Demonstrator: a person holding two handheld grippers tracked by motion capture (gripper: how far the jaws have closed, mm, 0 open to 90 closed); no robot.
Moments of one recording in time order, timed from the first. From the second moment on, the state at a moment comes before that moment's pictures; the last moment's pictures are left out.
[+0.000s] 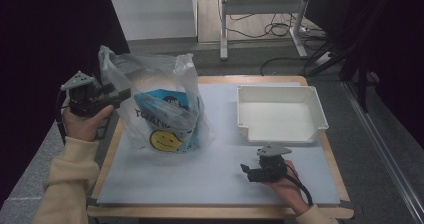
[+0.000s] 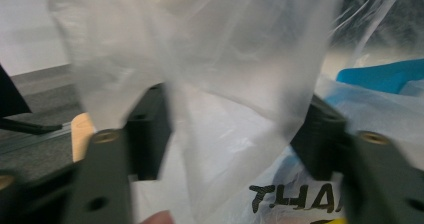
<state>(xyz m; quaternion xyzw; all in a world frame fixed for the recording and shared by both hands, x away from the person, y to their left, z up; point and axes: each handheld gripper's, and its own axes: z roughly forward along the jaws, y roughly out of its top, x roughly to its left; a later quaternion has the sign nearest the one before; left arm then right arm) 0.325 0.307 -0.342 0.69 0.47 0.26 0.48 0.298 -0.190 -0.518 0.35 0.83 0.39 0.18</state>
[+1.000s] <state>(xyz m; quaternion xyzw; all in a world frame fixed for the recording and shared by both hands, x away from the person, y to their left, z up) 0.311 0.317 -0.339 0.70 0.44 0.22 0.52 0.298 -0.176 -0.476 0.31 0.82 0.45 0.18</state>
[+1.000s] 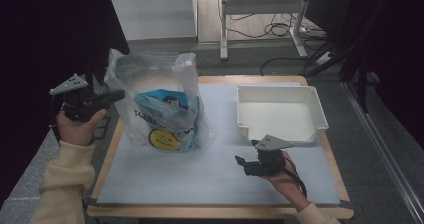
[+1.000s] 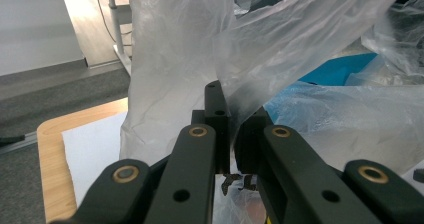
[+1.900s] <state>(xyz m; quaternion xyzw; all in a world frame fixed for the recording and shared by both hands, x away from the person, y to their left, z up) 0.311 0.321 -0.341 0.69 0.44 0.22 0.53 0.357 -0.108 -0.351 0.23 0.79 0.53 0.18</state>
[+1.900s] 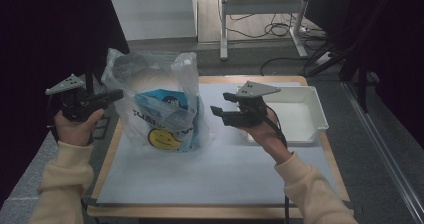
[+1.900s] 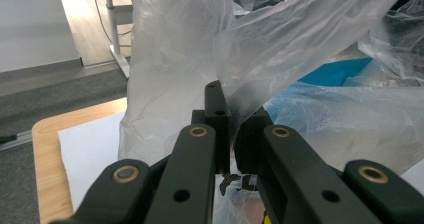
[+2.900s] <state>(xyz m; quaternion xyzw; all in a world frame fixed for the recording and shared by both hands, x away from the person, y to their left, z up) 0.306 0.323 -0.335 0.69 0.44 0.22 0.54 0.385 -0.051 -0.317 0.21 0.80 0.53 0.17</state>
